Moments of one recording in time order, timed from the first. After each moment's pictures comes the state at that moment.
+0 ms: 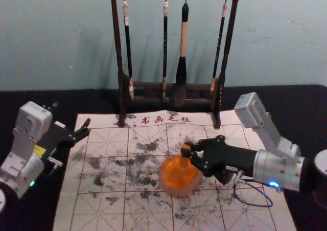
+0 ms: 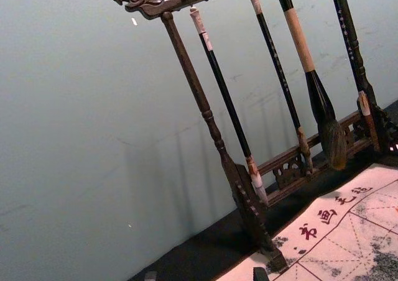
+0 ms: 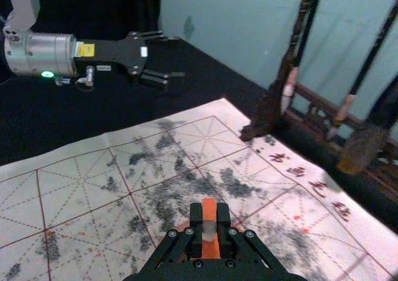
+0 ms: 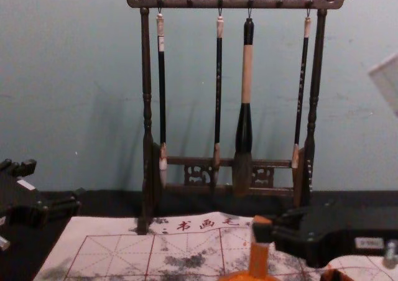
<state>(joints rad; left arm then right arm) -0.20 0.60 0.45 -1.41 -0.25 -0.12 0.03 0.35 0.54 -0.57 -1.47 0.42 0.15 0.62</state>
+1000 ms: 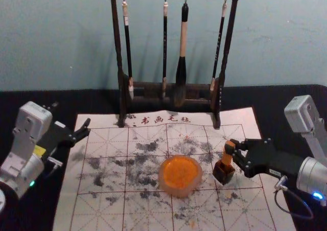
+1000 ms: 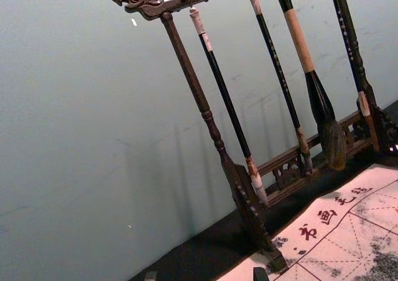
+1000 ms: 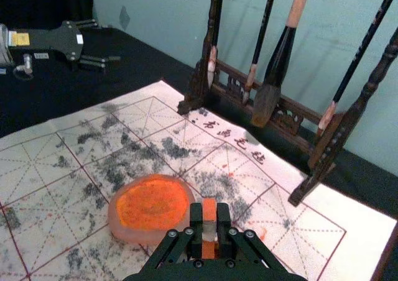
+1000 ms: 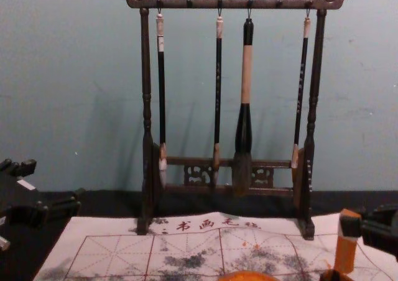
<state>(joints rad) -0.20 0.60 0.45 -1.41 -0.25 -0.12 0.03 0.12 0.68 -0.38 -1.68 0.45 0.20 0.45</state>
